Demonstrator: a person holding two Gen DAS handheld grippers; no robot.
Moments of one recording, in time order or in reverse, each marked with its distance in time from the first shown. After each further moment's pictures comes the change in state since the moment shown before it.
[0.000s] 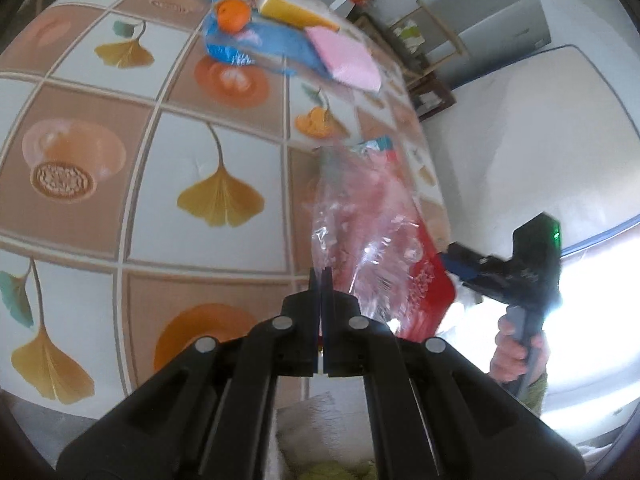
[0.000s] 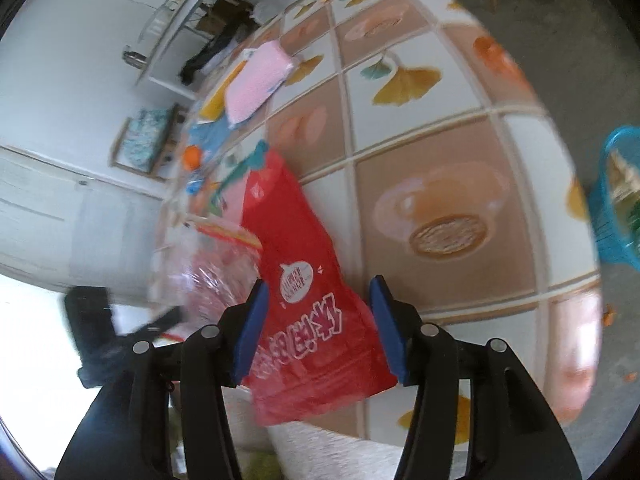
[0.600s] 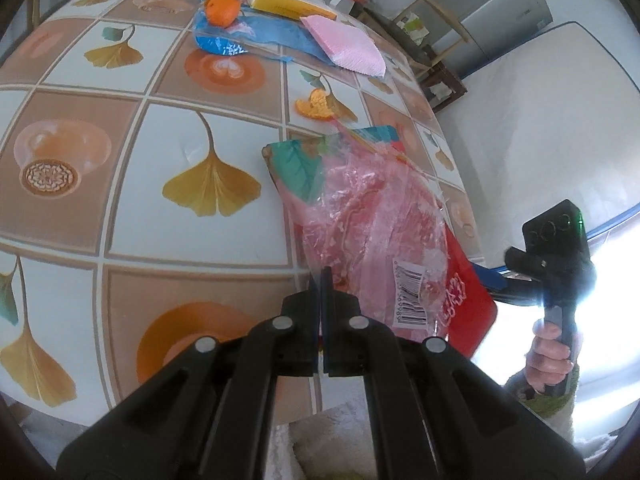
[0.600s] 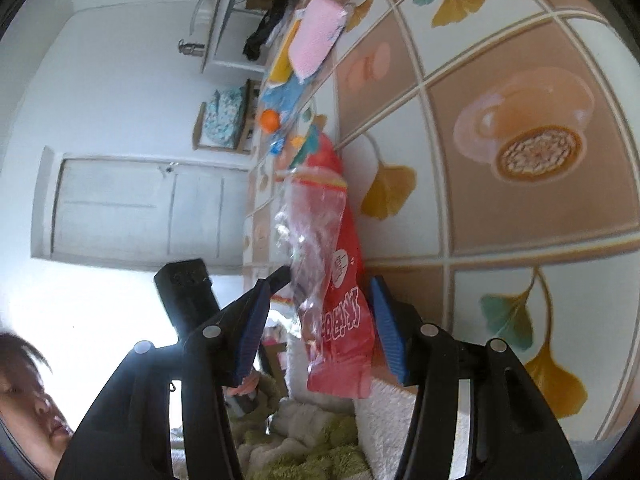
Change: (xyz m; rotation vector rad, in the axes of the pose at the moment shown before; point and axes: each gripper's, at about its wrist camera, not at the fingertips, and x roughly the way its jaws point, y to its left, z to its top) left arm 0.018 -0.009 -0.006 0.066 -0.021 0.082; right arm 0.012 -0.006 -0.020 0.052 0.160 0.356
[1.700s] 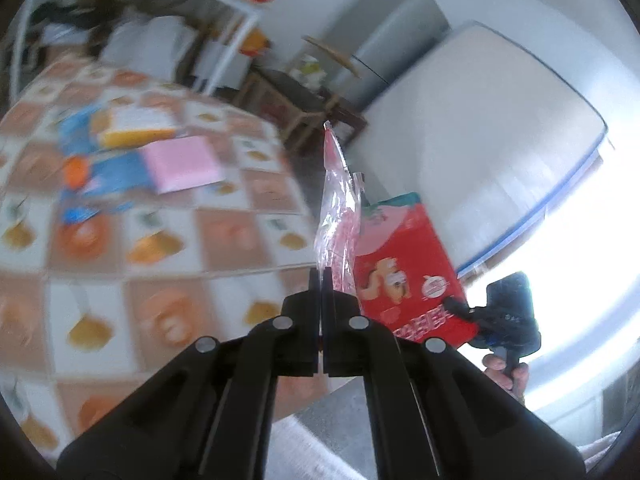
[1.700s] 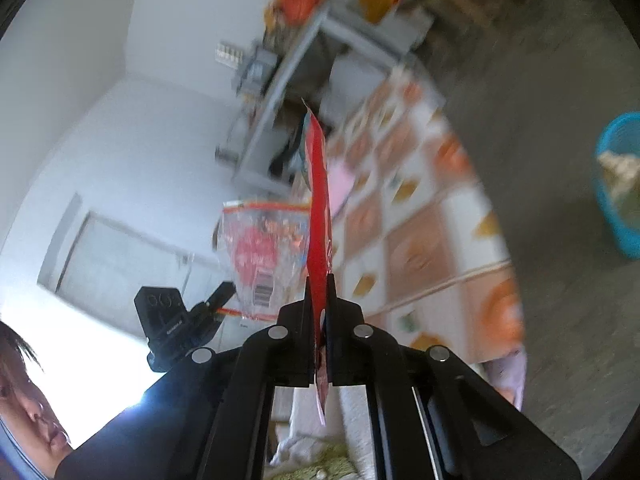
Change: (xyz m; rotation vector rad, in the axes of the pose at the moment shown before) left arm -0.054 -0.148 0.054 0.250 -0.162 -0.253; right arm -0.193 0.013 -0.071 -0.079 -0.535 -0.011
